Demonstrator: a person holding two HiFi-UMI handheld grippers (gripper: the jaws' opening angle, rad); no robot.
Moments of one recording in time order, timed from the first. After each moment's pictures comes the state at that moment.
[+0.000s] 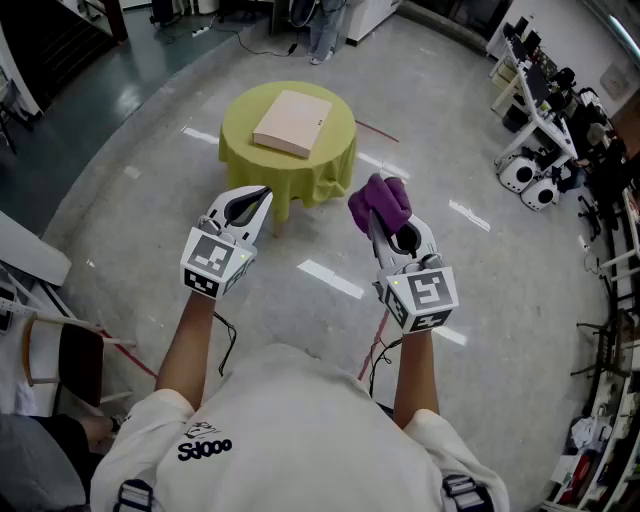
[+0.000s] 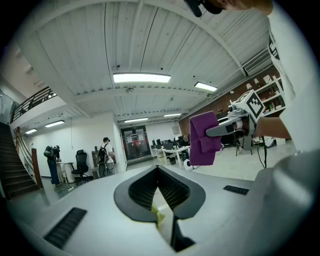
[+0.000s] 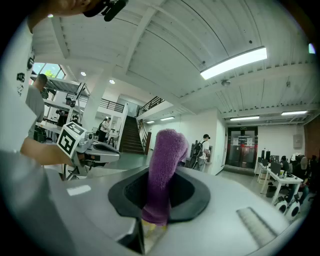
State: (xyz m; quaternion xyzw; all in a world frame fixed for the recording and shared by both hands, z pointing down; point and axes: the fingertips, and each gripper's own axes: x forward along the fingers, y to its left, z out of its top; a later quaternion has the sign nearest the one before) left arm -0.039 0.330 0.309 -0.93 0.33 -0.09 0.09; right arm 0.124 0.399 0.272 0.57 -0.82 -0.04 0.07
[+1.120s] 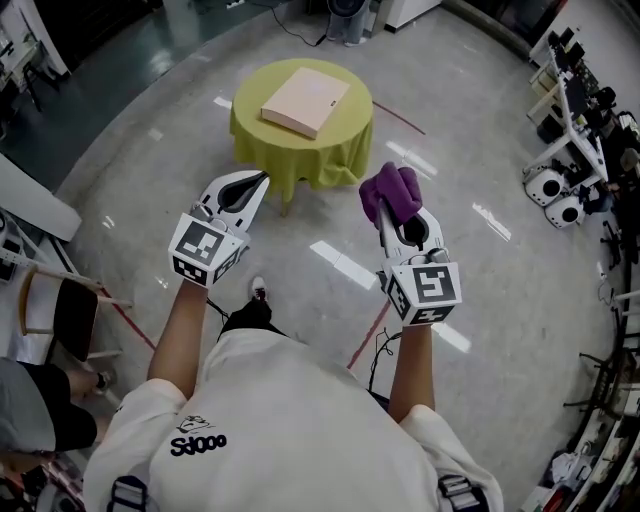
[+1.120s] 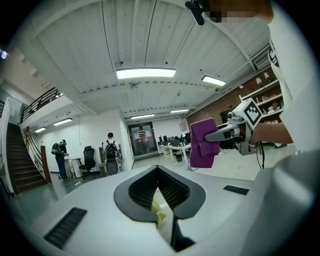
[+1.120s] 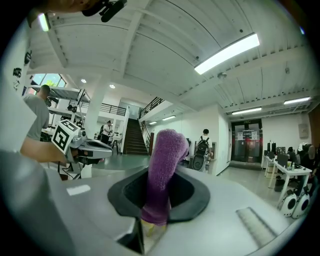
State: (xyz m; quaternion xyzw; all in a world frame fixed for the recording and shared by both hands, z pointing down) left arm 0.013 0.332 0.317 -0.92 0.37 -0.09 0.08; right arm 0.202 0.373 0.300 0.55 -0.83 -0.02 0.05
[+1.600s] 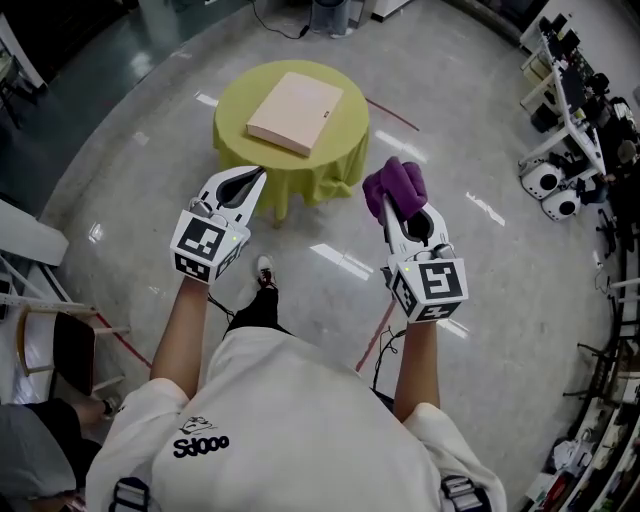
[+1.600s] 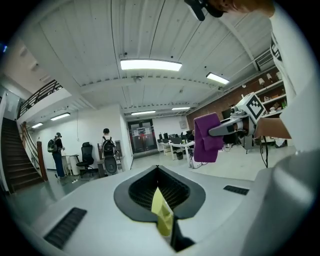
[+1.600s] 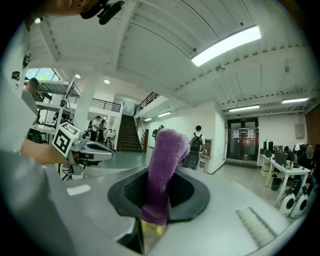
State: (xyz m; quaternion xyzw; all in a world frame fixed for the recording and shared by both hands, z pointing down) left arm 0.012 0.197 0.348 -0.92 0.37 -0.10 0.06; right arm 0.208 0.255 0.315 0.57 -0.82 -0.01 0.06
